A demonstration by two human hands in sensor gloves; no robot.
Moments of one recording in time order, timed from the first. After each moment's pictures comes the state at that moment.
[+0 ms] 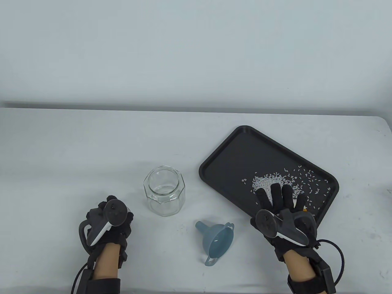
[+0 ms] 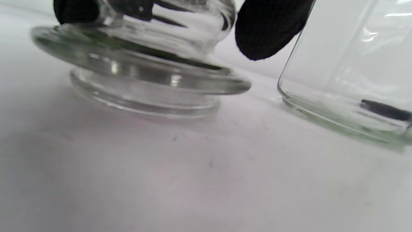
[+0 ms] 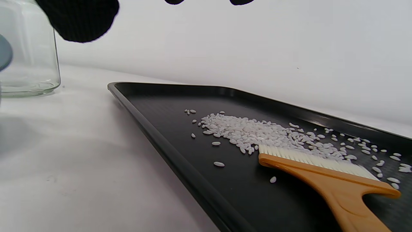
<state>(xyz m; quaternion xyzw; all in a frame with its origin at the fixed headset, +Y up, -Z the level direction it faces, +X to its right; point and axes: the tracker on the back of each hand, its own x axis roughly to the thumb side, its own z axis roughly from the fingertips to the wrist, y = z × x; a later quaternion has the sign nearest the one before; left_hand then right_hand) -0.264 -0.761 -0.280 -0.07 0.06 0.13 0.99 0.194 -0.704 -0.265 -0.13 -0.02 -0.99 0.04</state>
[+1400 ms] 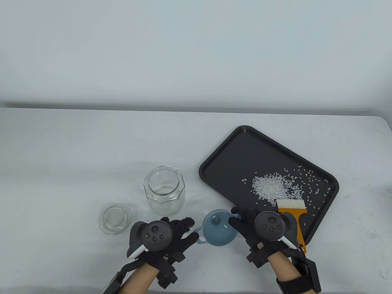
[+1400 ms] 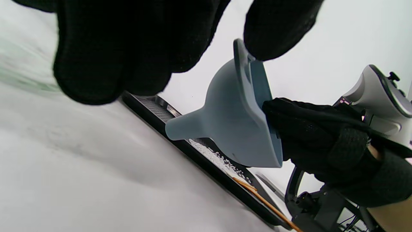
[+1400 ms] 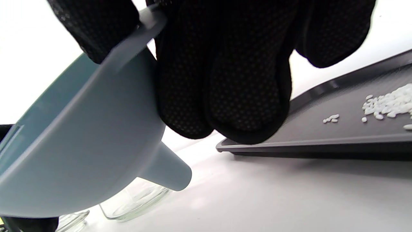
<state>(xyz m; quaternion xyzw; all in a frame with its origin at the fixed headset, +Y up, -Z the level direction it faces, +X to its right) -0.120 -0.727 -0.235 -0.04 -0.24 0.35 0.90 0.164 -0.716 -0.264 -0.20 0.05 -0.93 -0.29</state>
